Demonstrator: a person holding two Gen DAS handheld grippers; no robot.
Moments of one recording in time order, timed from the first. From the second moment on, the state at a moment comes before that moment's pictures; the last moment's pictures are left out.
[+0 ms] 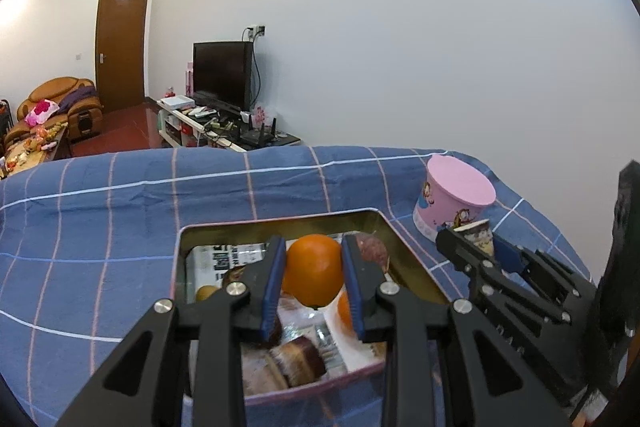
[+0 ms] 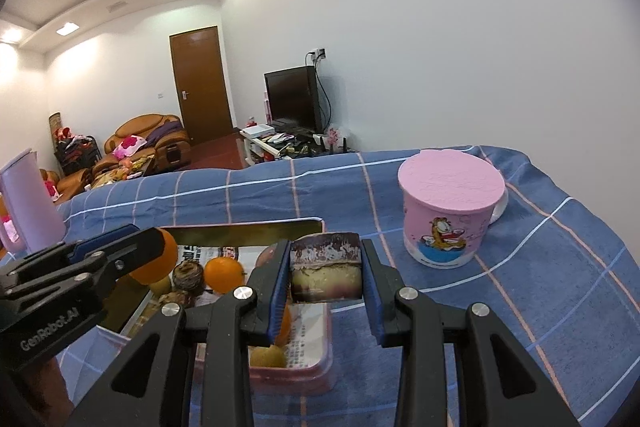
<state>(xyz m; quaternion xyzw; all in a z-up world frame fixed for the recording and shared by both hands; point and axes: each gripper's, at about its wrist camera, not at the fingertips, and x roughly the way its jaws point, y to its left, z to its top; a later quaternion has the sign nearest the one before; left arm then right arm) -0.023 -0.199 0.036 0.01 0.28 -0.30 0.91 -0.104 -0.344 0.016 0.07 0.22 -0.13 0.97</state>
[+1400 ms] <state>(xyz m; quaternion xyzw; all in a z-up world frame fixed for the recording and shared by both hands) 0.011 -0.191 0.001 0.00 0.31 -0.23 0.92 -0.029 -0.326 -0.005 0.07 0.29 -0.03 0.95</state>
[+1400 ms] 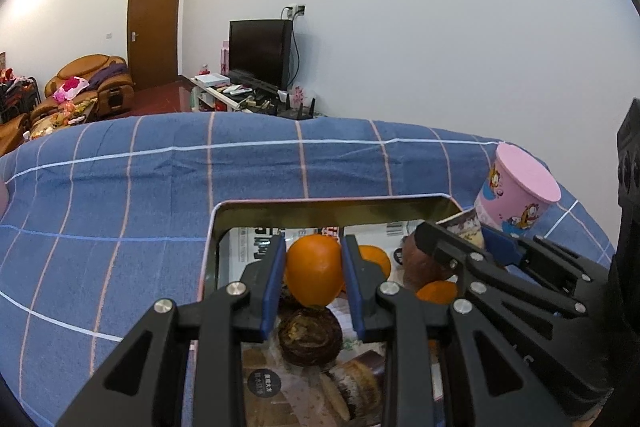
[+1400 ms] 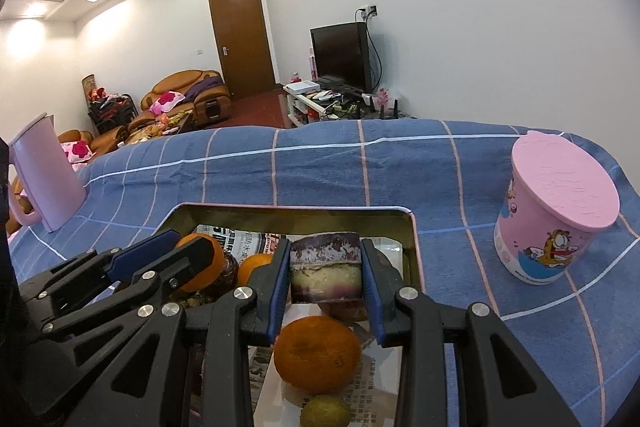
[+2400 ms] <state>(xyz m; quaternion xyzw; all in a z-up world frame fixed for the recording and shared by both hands) 0.001 -0.219 -0.003 0.09 0.30 -0.23 0.92 -0.062 -0.355 0.014 0.13 0.21 -0.08 0.97</state>
